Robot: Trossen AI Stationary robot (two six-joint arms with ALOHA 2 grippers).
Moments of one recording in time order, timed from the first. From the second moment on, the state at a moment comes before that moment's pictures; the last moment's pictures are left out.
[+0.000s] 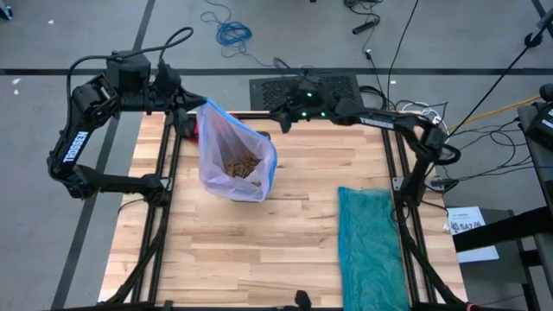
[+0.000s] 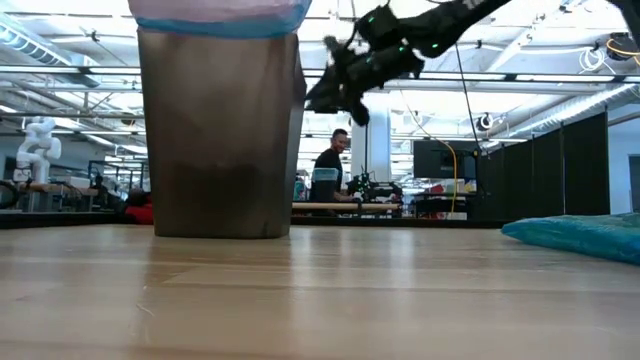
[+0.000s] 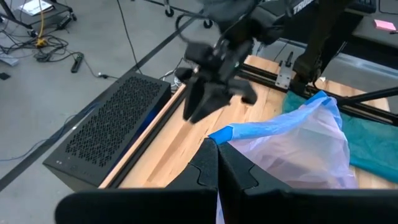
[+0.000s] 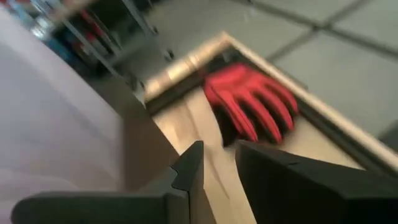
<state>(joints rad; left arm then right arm) 0.70 1.12 1.80 -1.16 0.29 0.06 -0.54 1.80 1.43 -0.05 -0.37 0.35</state>
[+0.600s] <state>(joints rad) 0.70 1.12 1.80 -1.16 0.31 0.03 -0.33 1.83 1.48 -0.25 -0.88 0.43</state>
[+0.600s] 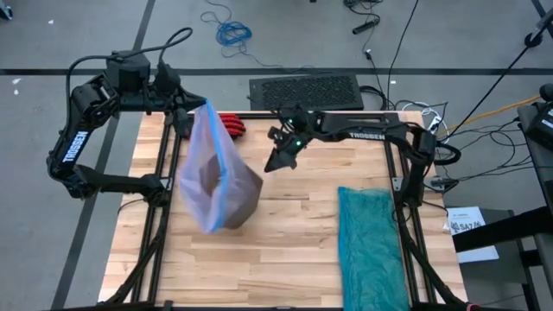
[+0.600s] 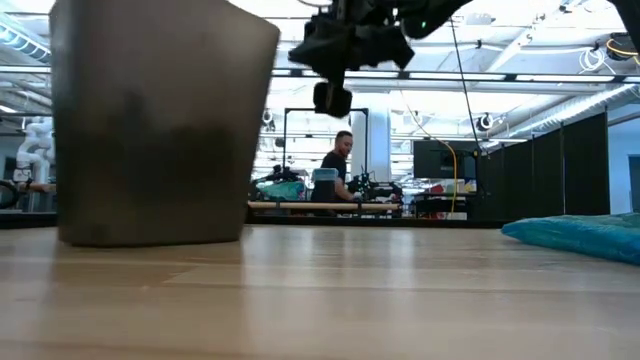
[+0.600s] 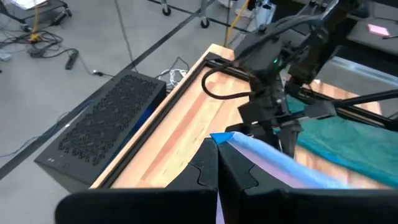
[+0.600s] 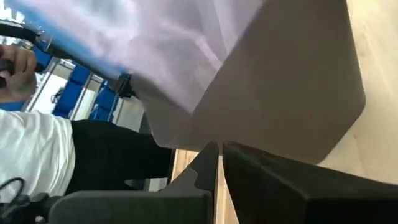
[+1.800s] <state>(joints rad) 0.46 1.21 1.80 -1.02 0.49 0.01 -0.29 2.04 1.86 0.32 -0.64 0.52</state>
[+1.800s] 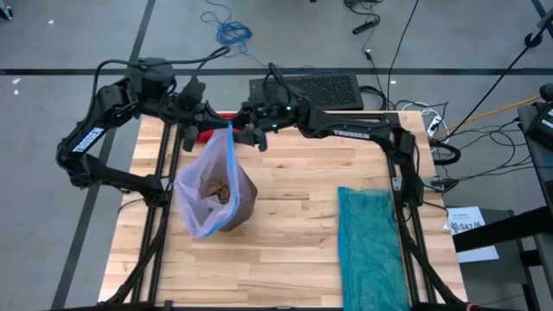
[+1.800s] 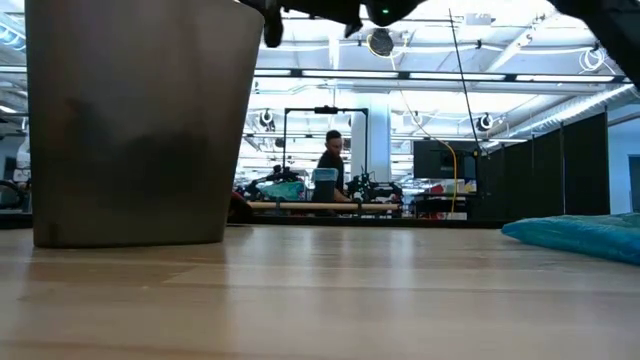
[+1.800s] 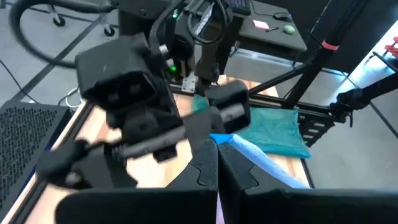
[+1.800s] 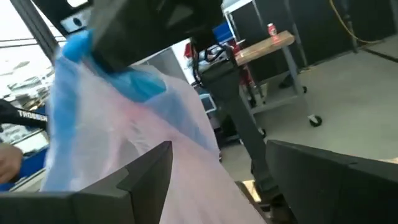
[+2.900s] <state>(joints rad) 0.46 1.09 1.80 -0.99 0.31 0.04 -0.23 2.13 1.99 -0.03 -0.70 0.38</state>
